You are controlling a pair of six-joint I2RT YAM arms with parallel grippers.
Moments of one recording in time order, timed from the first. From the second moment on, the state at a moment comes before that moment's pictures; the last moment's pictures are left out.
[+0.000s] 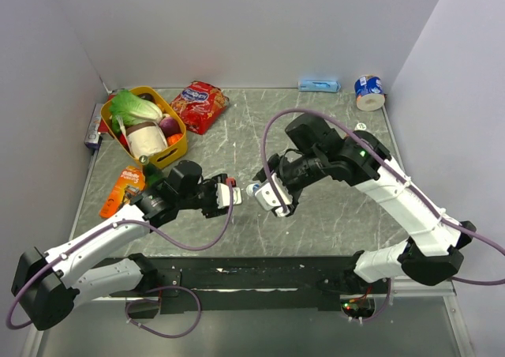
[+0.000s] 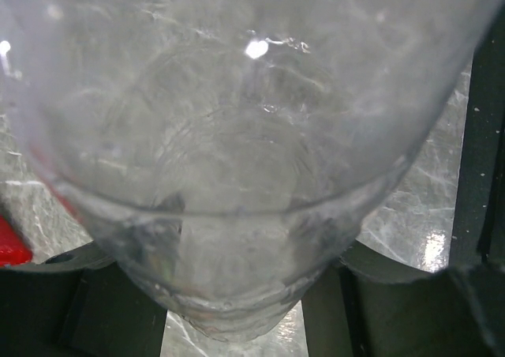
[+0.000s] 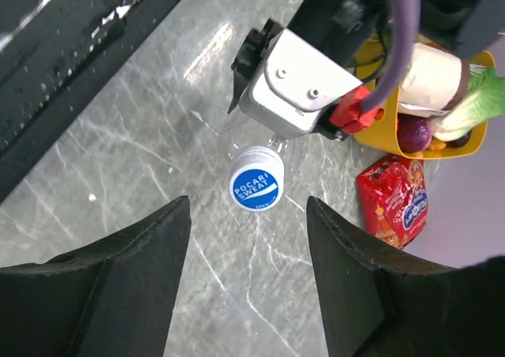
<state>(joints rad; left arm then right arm) -0.74 1.01 0.73 -0.30 0.38 0.66 0.87 1.34 1.74 -1.31 -0.59 -1.41</state>
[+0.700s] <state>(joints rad) -0.74 1.03 0.75 -0.32 0.40 0.70 0.91 1.38 1.74 -1.29 -0.58 -1.49</state>
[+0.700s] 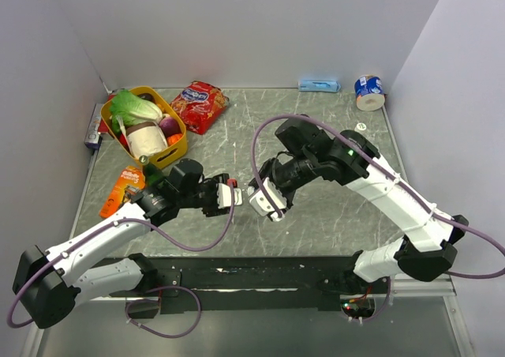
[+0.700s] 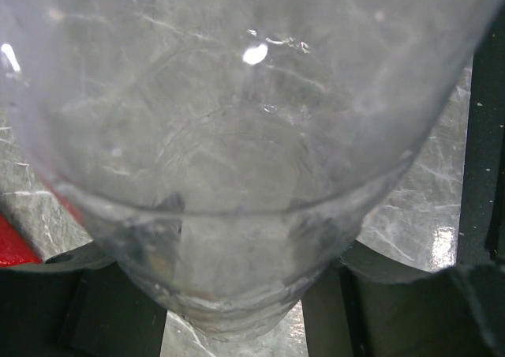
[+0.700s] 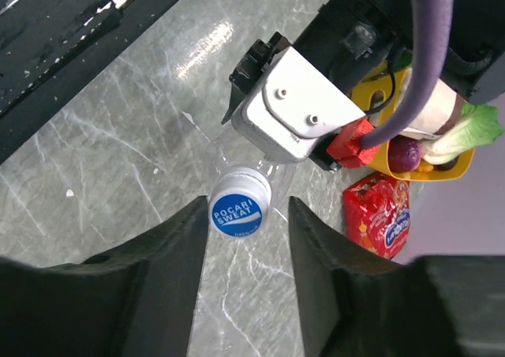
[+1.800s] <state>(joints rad) -0.75 1.06 0.62 -0.07 -0.13 0.40 0.56 1.83 2.01 -1.13 -0.76 0.03</state>
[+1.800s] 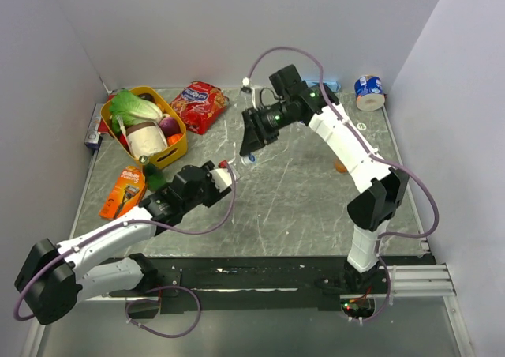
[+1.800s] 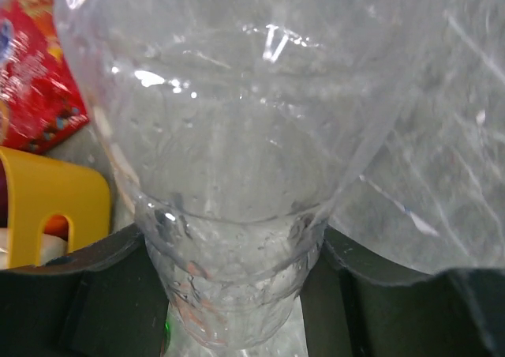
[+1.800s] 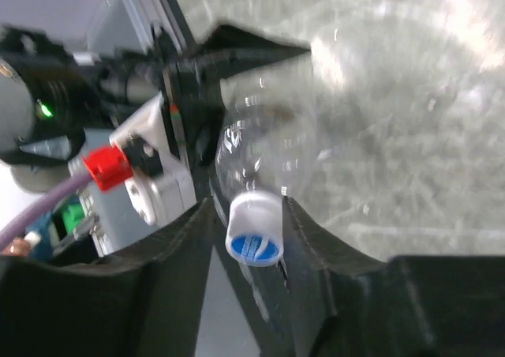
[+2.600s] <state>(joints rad) -0.72 1.01 0.71 -0.27 0.35 0.63 0.75 1.25 1.64 -1.26 -0.74 -1.38</state>
